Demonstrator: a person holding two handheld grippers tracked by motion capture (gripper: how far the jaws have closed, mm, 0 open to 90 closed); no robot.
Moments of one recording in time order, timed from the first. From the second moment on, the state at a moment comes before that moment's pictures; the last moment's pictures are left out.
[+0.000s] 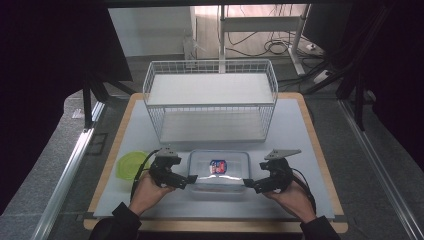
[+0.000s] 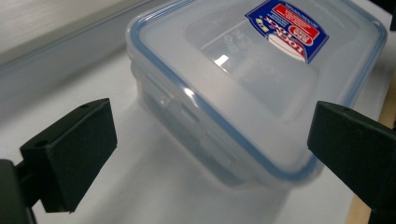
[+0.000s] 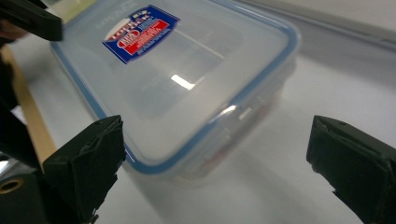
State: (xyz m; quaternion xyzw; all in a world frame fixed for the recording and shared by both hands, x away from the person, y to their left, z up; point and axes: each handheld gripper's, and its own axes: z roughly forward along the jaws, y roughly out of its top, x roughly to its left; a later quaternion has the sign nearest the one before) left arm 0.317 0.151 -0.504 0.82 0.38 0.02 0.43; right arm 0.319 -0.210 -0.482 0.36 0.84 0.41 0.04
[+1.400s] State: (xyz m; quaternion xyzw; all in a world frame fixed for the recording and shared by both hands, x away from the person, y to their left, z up) left arm 0.288 0.169 -0.508 0.78 0.39 -0.07 0.49; right arm 0.320 -0.220 -0.484 0.40 0.80 0.44 -0.10
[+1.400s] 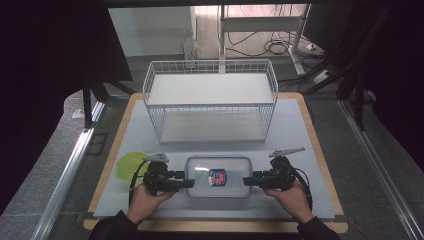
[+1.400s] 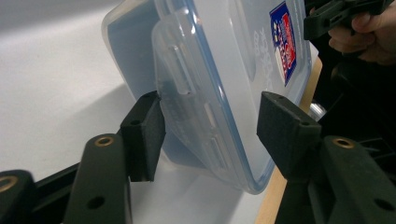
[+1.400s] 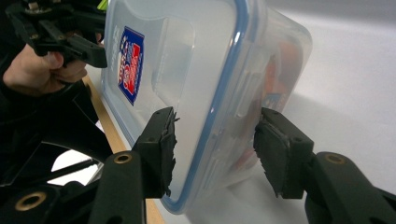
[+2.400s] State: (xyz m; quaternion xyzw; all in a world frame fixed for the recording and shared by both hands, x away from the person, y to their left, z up) left arm 0.303 0.176 -0.482 0.75 0.39 -0.04 0.52; right arm 0.319 -0.214 -0.458 0.39 0.79 0.48 -0.02
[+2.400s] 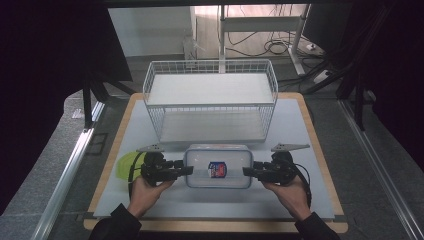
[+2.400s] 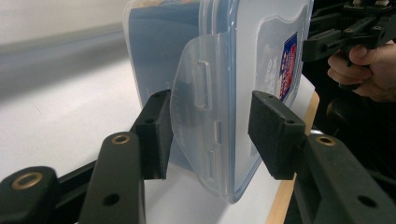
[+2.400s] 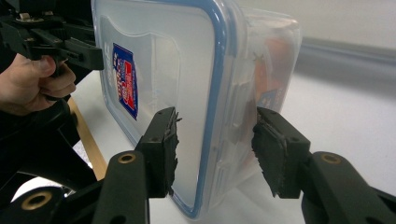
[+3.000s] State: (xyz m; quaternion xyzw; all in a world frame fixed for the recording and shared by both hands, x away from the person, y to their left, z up) left arm 0.316 0.182 -0.435 0.75 0.39 -0.01 0.53; right arm 0.337 -0.207 -0.414 0.38 0.78 0.50 0.00
